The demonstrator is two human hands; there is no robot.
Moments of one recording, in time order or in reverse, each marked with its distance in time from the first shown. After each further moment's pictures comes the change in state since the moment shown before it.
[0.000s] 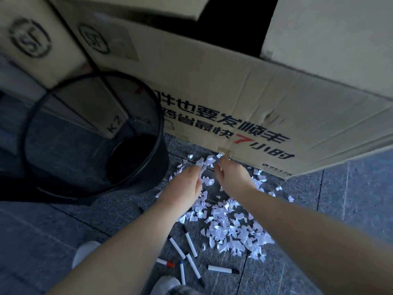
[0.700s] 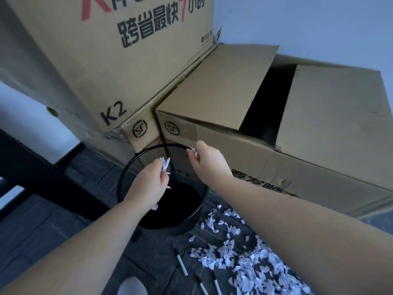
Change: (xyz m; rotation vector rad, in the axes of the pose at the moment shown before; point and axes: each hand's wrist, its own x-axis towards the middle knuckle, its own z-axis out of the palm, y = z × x) left_hand -0.049 -0.035 -0.227 -0.042 0.407 -0.219; right_hand 0.029 -0.227 -0.128 0.180 0.248 -0.349
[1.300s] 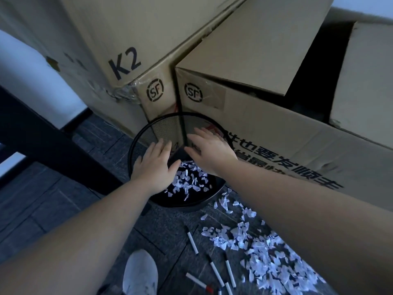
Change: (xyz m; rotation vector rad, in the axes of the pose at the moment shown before) left_hand 0.007 -0.085 0.045 0.341 -0.292 -0.172; right_hand 0.016 0.029 0.093 -0.266 -0.358 -0.097
